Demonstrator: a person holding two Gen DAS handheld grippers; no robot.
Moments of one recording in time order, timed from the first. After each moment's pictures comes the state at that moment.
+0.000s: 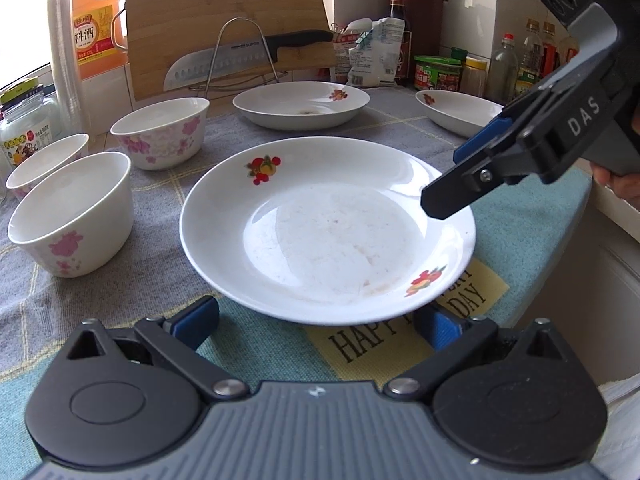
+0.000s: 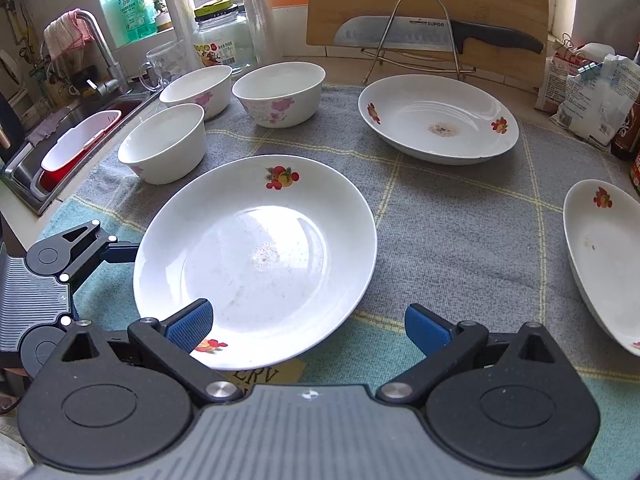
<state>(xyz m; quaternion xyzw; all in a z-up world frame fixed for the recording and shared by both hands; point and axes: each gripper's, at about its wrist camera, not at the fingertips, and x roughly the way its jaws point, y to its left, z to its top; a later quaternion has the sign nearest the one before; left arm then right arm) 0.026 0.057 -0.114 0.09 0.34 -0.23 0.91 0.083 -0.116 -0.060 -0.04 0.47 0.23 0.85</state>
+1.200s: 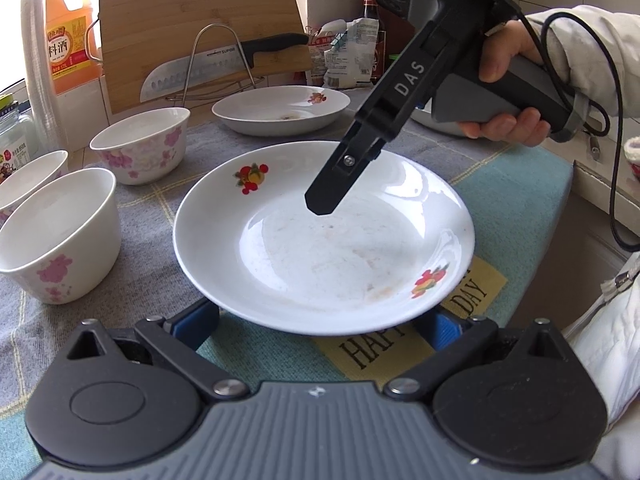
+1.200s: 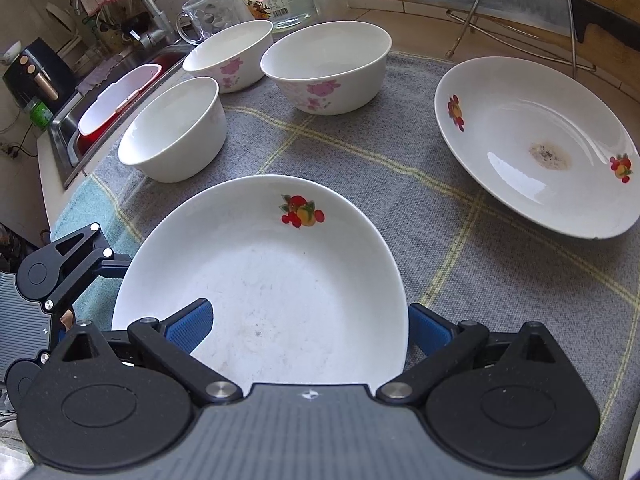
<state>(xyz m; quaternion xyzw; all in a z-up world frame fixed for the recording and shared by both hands) 0.034 0.065 -0.113 0.11 0.33 -0.28 0.90 0.179 -0.089 -0.082 -0.06 0.54 0.35 0.76</state>
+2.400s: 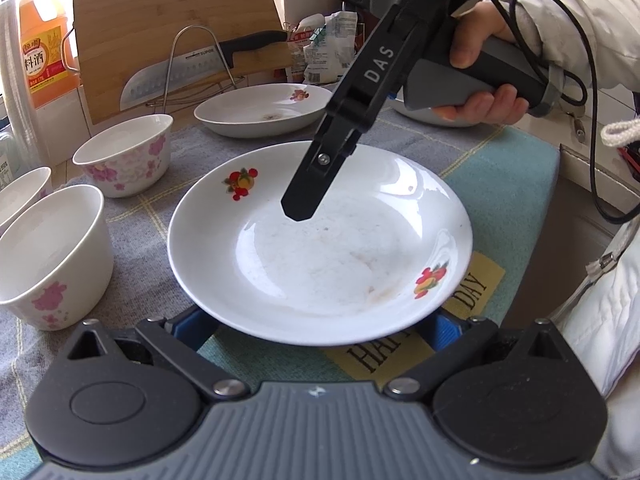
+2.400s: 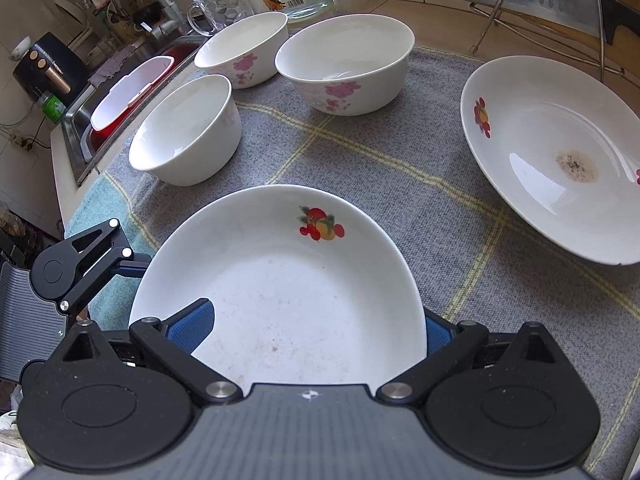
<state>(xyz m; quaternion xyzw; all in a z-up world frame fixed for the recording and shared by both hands) 0.039 0.065 -0.109 0.13 0.33 -0.31 0.88 0.190 -0.076 -0.081 -0.06 0.55 0.37 0.74</state>
